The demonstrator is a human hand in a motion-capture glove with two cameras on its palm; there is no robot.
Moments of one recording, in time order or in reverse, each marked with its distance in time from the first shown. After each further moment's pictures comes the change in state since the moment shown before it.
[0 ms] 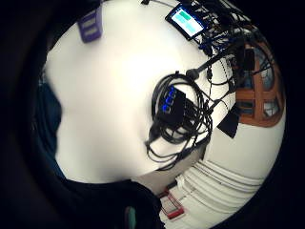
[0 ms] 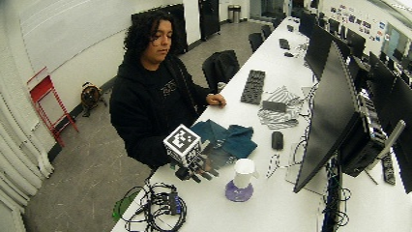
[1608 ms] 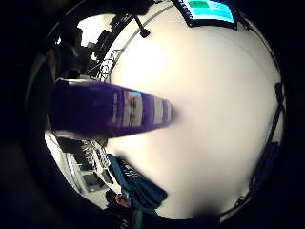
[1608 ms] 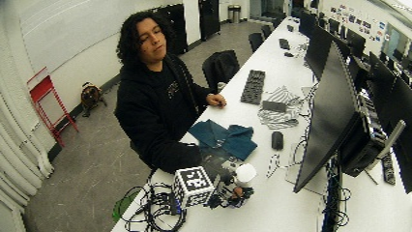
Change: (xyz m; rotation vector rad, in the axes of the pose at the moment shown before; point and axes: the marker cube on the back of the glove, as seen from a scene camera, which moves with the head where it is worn) arm 0.001 -0.145 -0.039 0.389 -1.068 0.280
